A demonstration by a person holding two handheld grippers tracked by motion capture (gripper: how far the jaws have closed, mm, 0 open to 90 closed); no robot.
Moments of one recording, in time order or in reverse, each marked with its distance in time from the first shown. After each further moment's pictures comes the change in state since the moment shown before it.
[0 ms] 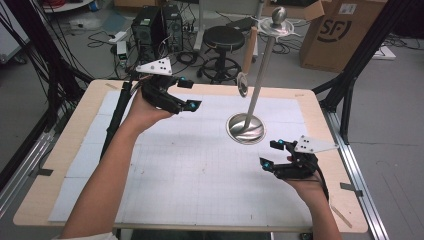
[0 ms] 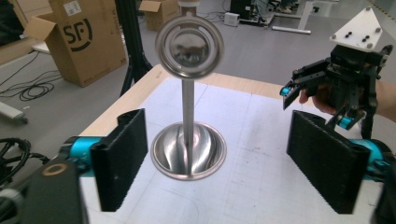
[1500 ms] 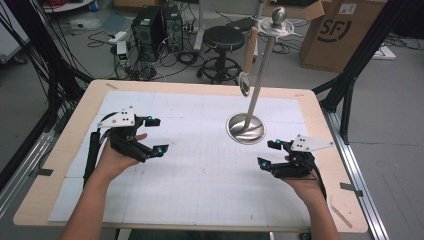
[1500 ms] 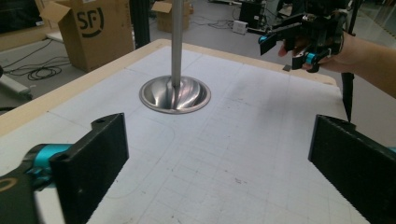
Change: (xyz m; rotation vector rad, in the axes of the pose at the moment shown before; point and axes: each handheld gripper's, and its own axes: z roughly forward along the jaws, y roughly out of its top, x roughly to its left) left arm -0.044 -0.111 -0.058 -0.052 0.054 -0.076; right arm -0.002 0.000 0.008 0.027 0.006 0.003
